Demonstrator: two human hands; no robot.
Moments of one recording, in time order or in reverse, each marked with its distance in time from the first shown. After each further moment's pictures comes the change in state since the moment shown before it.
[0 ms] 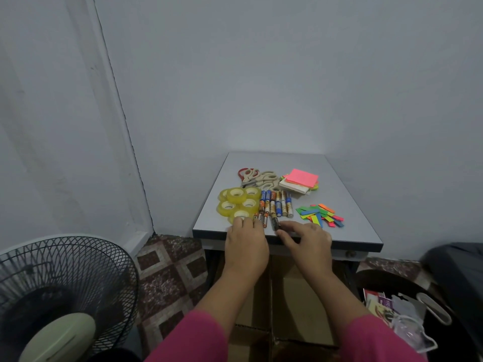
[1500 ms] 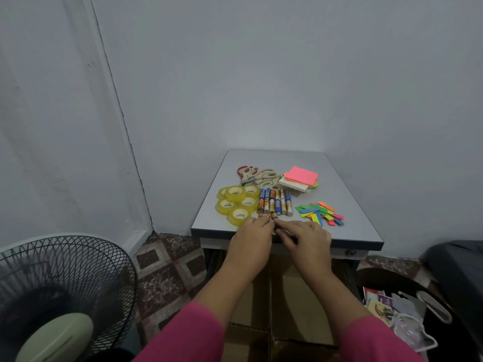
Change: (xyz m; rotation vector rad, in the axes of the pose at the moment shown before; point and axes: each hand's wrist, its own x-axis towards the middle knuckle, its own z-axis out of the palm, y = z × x) left_hand 0.013 -0.006 0.019 -0.160 -0.018 0.231; right_hand -0.004 -0.004 -0.007 -0.074 -0.026 -0.096
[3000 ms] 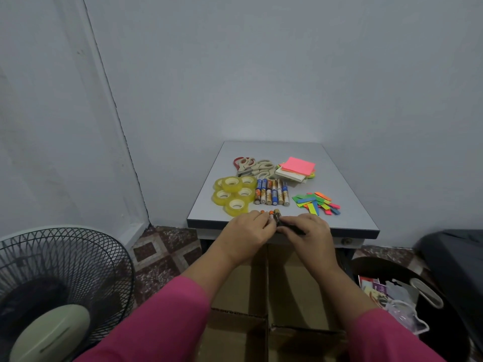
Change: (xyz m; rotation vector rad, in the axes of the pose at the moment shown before) left_hand 0.001 -0.031 0.003 0.221 0.209 0.639; right_hand -0.008 0.022 0.002 0.274 0.122 -0.154
